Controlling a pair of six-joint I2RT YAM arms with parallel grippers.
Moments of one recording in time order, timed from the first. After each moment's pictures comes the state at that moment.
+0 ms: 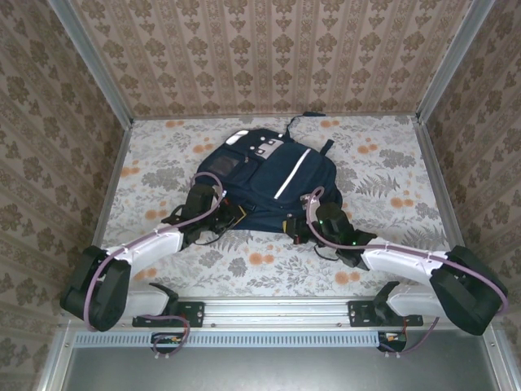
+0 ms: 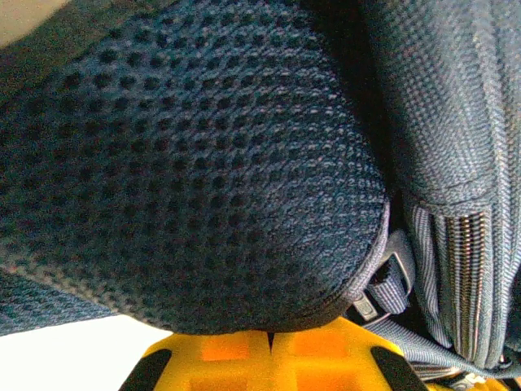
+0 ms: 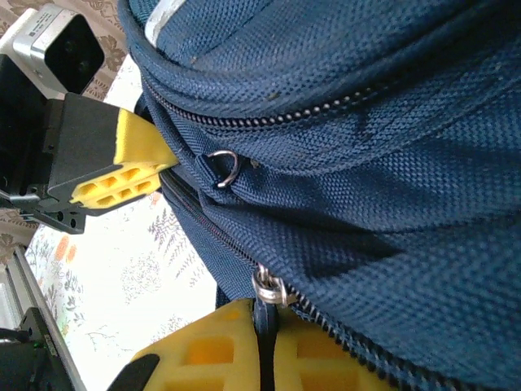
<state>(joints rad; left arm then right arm) -0.52 1.27 0.55 0.01 0.36 -1.08 0.69 1.21 0.45 0.24 -0.16 0.63</state>
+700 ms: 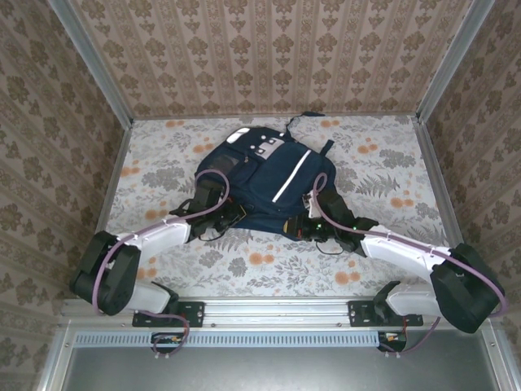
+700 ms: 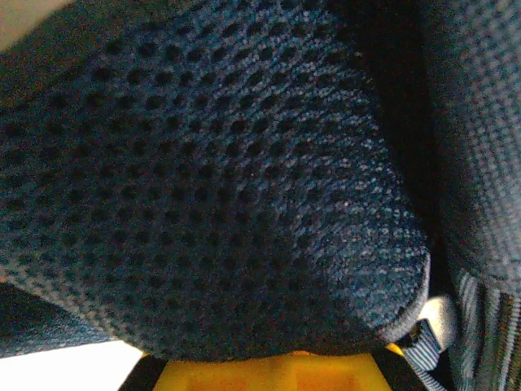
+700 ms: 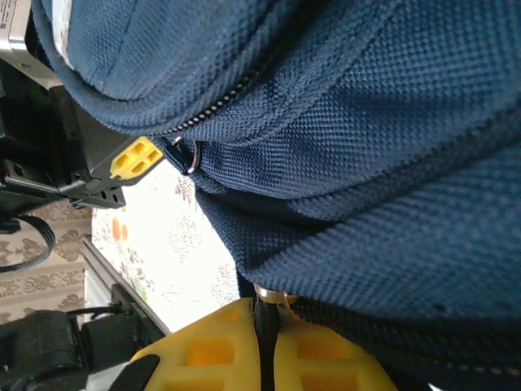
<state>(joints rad) -0.55 1.39 0.63 -0.05 0.26 -1.06 0.62 1.25 0.59 -0.04 -0.39 0.90</state>
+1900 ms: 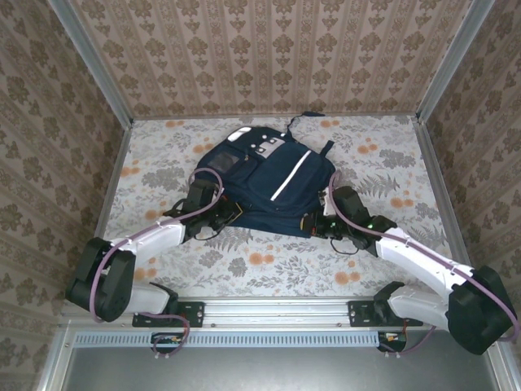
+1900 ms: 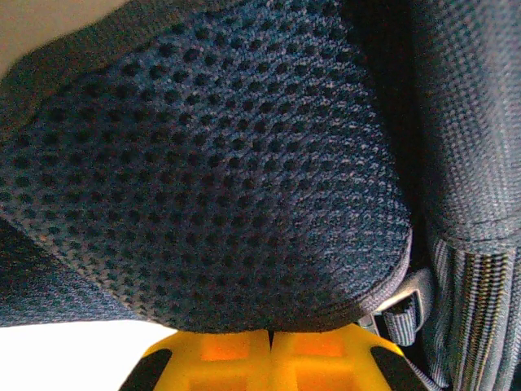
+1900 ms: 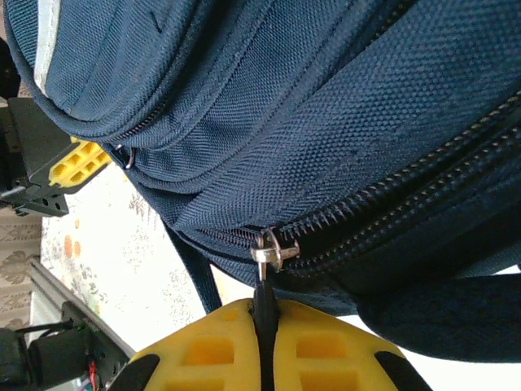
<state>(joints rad) -0.49 1.34 0.61 -0.06 0.31 -1.06 0.51 1.10 0.60 -0.29 -0.33 0.73</state>
